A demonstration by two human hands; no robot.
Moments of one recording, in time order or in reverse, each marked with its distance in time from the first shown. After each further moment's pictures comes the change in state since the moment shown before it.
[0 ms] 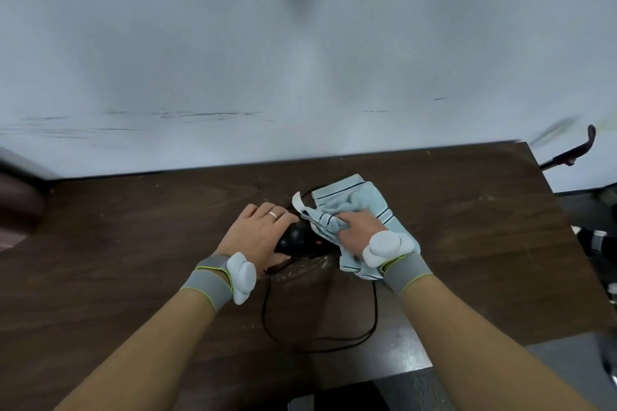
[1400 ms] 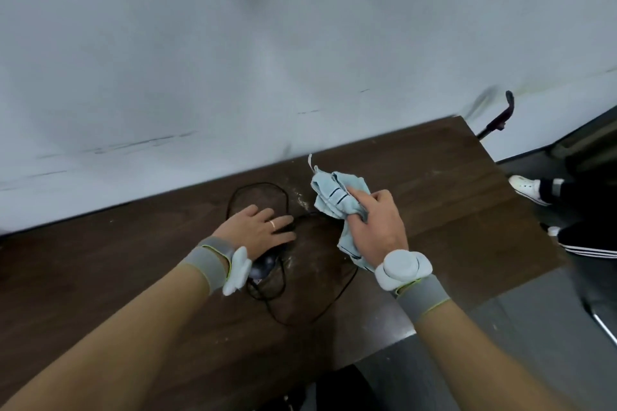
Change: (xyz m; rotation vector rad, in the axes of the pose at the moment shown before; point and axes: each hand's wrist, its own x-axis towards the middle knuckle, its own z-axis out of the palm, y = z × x) left_hand 0.056 0.034 -0.025 0.397 -0.445 0.418; right_hand -0.072 0.056 -0.032 0.331 0.606 -0.018
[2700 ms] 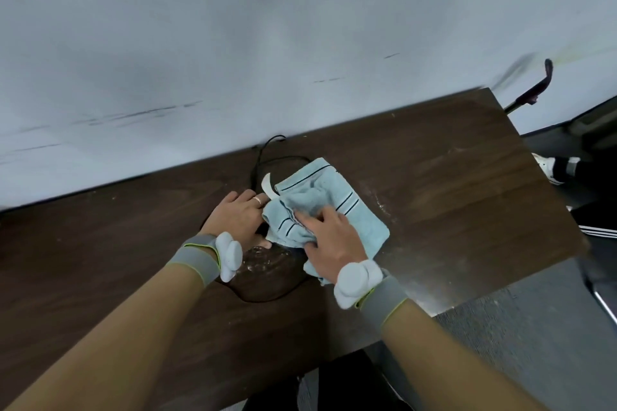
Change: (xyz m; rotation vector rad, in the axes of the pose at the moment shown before) left_hand -0.011 -0.007 0.039 -0.256 0.084 -0.290; right_hand -0.030 -0.019 0.085 -0.235 -0.459 -0.158
